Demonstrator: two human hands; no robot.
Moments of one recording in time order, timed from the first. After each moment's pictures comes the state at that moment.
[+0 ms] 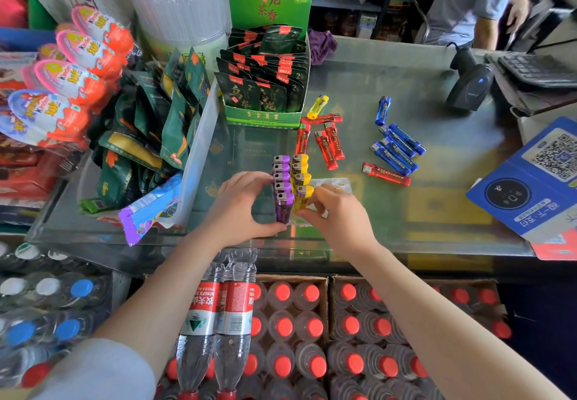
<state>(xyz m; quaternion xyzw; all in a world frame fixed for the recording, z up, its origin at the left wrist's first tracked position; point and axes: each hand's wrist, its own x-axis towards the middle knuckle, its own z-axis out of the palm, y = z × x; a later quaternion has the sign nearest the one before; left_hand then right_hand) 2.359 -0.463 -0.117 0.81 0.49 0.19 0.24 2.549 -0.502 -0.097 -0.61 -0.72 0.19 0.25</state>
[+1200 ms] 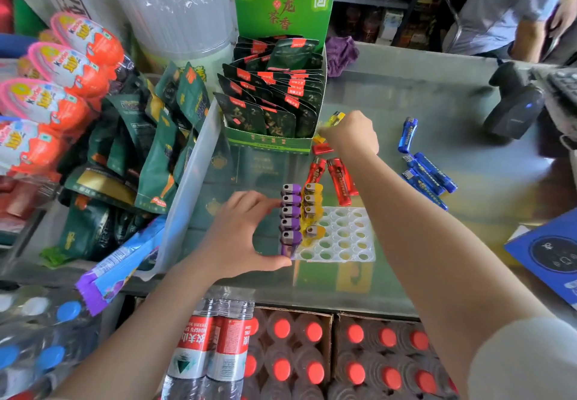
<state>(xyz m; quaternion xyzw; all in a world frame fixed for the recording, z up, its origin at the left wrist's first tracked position) 2.364 -0.436 -0.118 0.82 0.50 0.17 0.24 2.560 -0.297 -0.077 -0.82 -0.48 0.24 0.18</state>
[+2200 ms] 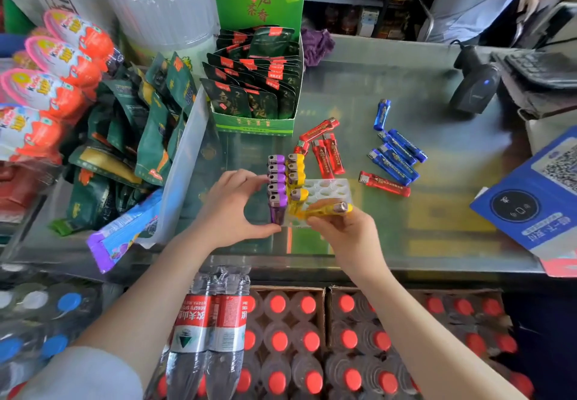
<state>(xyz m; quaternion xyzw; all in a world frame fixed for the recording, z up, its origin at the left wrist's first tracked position) 2.364 -0.439 -0.116 0.82 0.50 0.15 0.22 2.564 -0.509 -0.102 -0.61 -0.52 0.41 0.43</state>
